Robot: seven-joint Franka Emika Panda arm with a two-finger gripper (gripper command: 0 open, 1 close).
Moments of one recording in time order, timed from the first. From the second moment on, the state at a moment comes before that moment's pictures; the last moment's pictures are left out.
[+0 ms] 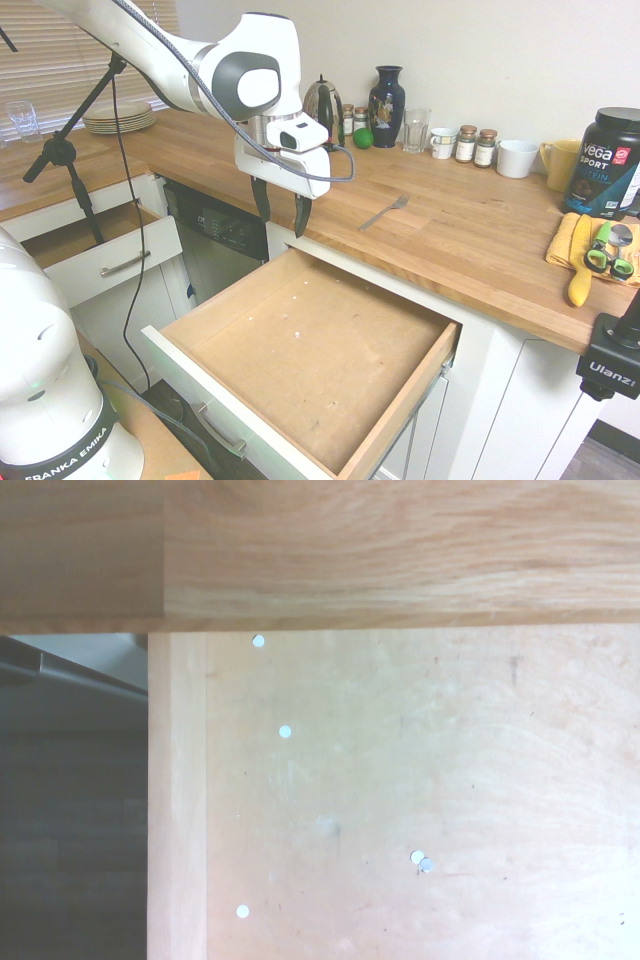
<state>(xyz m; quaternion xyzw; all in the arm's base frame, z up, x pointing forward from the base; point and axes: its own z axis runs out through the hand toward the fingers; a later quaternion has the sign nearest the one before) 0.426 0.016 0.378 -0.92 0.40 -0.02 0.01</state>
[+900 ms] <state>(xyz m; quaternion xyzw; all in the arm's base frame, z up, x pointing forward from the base) 0.550 -0.018 0.384 -0.90 0.43 -0.02 0.01</state>
